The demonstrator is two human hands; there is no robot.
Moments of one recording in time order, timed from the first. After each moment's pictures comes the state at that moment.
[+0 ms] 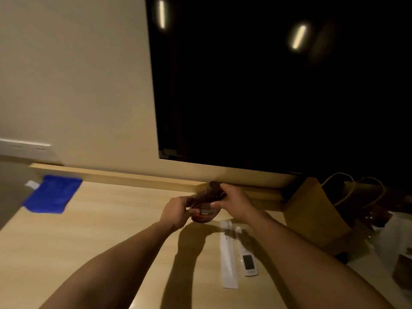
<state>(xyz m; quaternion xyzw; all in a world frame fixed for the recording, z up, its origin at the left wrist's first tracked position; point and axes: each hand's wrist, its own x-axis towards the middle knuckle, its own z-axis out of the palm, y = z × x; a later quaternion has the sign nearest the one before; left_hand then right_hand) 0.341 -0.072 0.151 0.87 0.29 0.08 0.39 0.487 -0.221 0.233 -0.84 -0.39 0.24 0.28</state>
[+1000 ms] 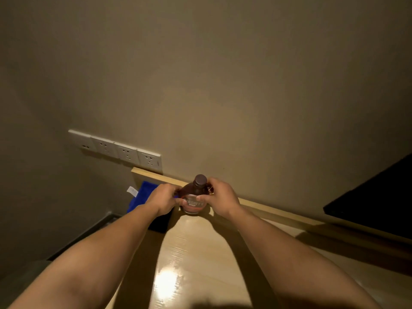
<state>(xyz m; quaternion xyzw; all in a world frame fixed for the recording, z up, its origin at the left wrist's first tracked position) 0.087 0.331 0.127 0.82 0.42 0.00 0.38 0.259 0.204 0.179 -0.81 -0.46 0.27 0.25</state>
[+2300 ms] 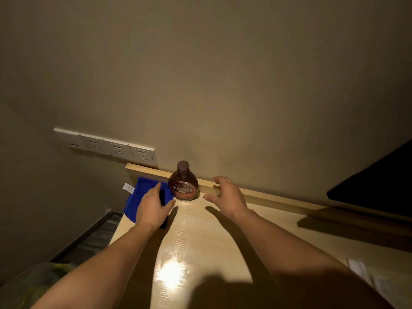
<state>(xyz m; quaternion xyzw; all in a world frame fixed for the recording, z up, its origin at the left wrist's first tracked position) 0.055 0.324 0.075 0.77 0.54 0.10 0.34 0.270 0.203 0.137 -0.84 -0.43 0.23 0.23</state>
